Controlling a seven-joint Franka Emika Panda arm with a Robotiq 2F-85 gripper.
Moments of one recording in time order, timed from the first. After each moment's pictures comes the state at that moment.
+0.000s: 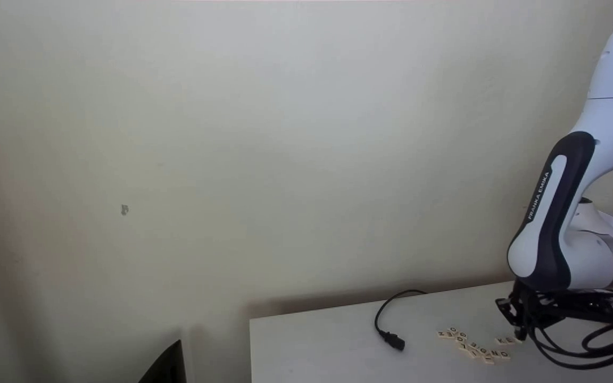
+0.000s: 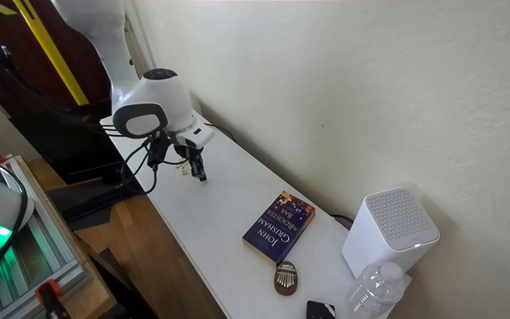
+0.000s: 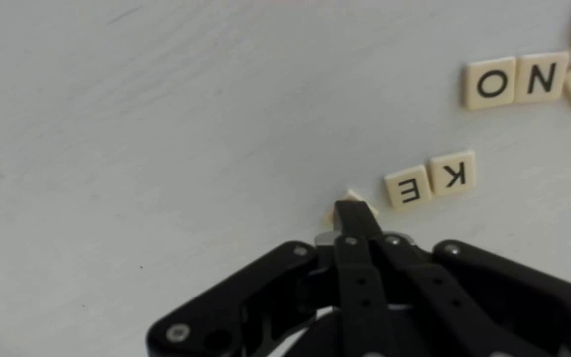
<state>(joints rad) -0.18 0.71 -0.06 -2.44 0.18 3.25 0.23</state>
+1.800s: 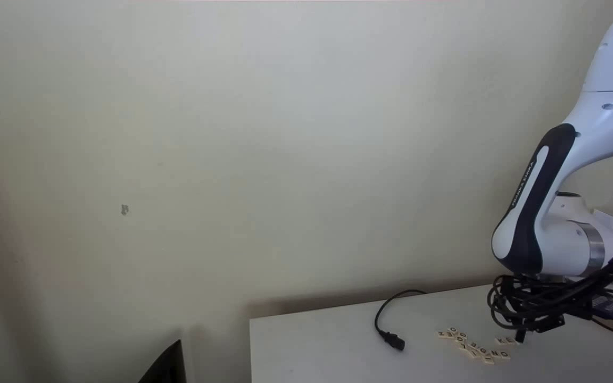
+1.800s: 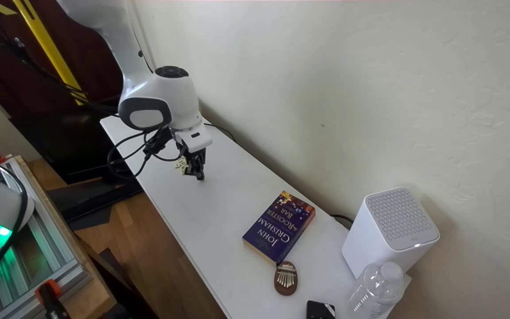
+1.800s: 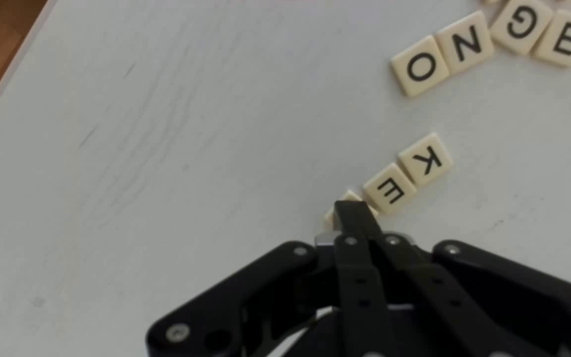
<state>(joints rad) -0.17 0.70 -0.05 -2.39 0.36 3.10 0.44</state>
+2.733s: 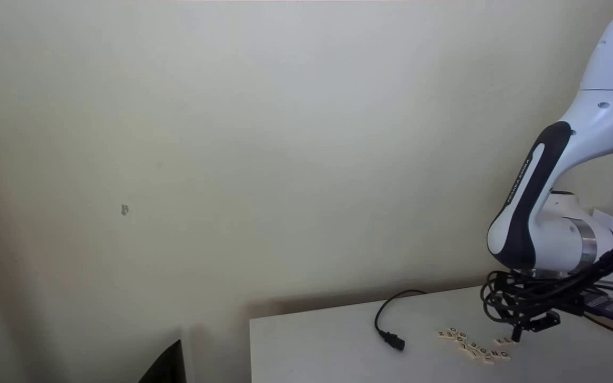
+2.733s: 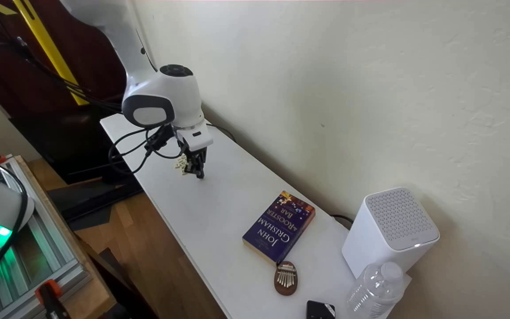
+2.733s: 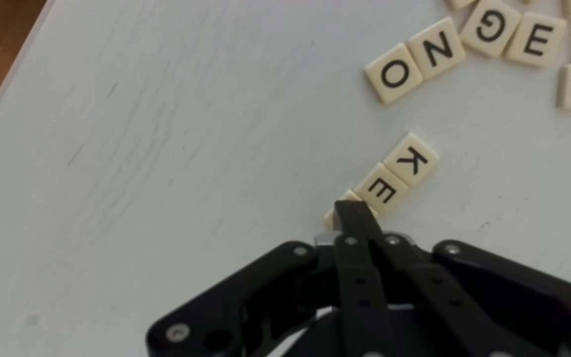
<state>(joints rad) -0.16 0.70 -0.05 -2.37 0.38 3.05 0.47</state>
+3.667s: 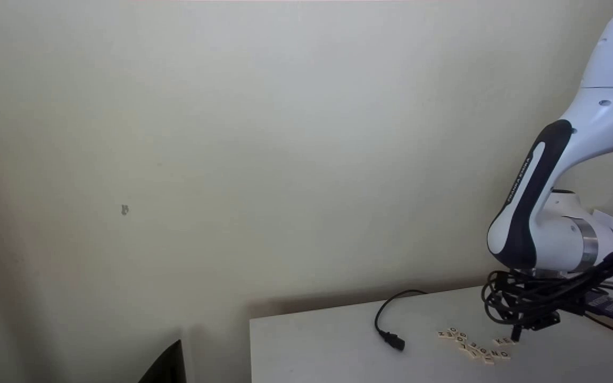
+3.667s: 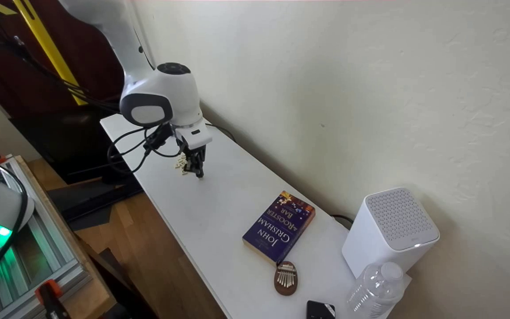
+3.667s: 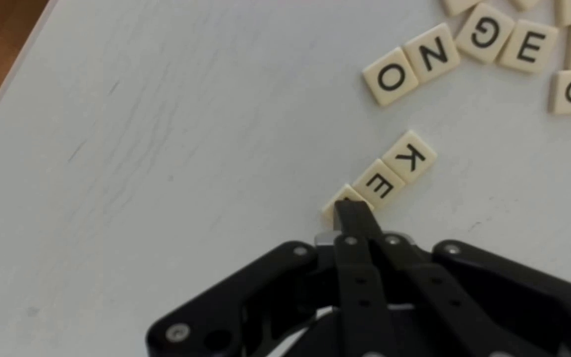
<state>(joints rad) -0.15 0.69 -0.05 -2.38 0.38 3.06 0.46</state>
